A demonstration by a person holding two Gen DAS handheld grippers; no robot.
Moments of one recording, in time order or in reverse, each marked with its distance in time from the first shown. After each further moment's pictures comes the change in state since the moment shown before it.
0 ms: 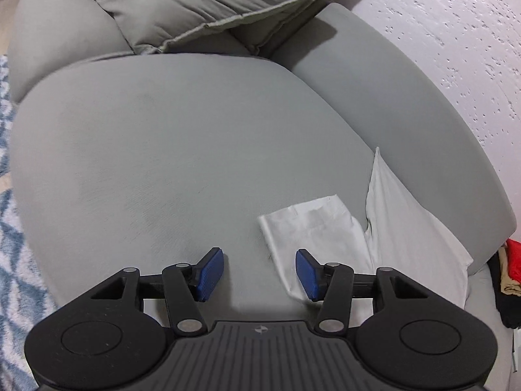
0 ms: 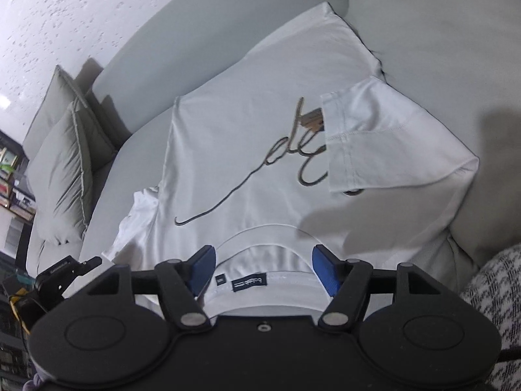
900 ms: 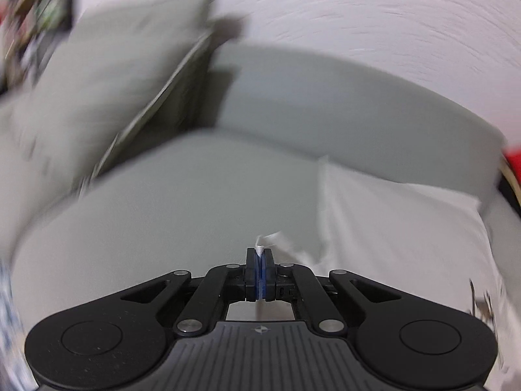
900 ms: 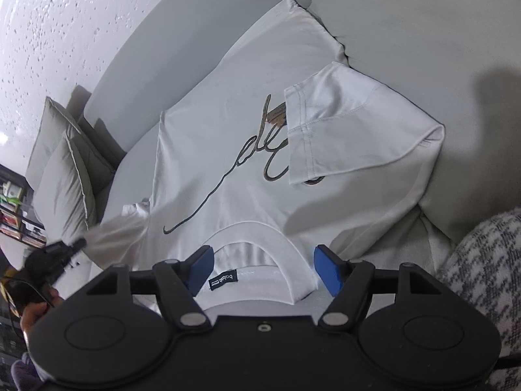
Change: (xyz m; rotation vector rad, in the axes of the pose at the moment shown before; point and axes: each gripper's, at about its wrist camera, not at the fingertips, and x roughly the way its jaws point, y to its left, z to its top) left arm -0.031 -0.137 -0.019 0.600 -0.202 0.056; right arm -0.009 -0.048 -0.004 0.132 -0.008 0.059
